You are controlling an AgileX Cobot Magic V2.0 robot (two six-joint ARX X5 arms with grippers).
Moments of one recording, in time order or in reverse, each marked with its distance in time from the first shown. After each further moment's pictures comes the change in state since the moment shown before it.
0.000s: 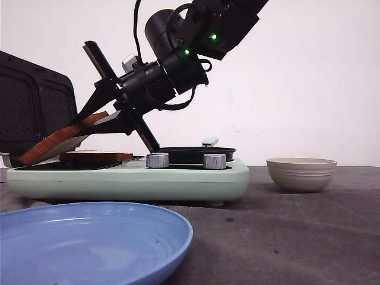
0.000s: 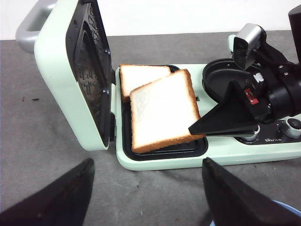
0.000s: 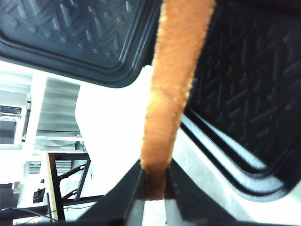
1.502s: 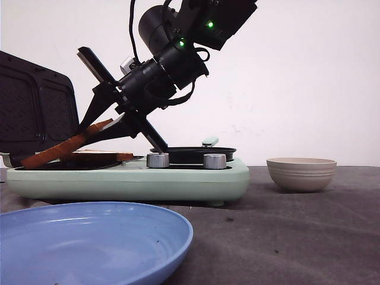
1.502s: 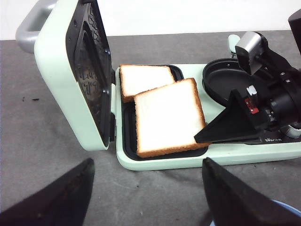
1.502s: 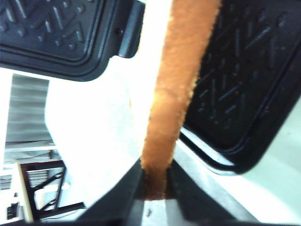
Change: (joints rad) left arm 0.000 0.000 0.000 0.000 0.000 0.000; right arm 0.030 -0.027 0.003 -0.135 0.127 -0.027
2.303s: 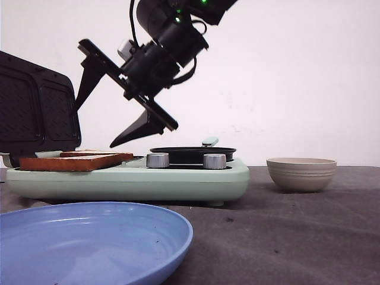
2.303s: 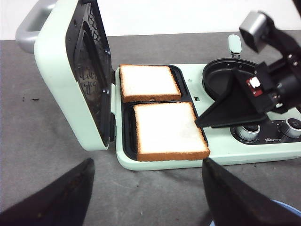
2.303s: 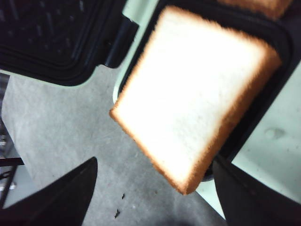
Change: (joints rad) left arm 0.000 0.000 0.000 0.000 0.000 0.000; right arm -0.001 -0.002 0.159 -0.249 0.114 -0.199
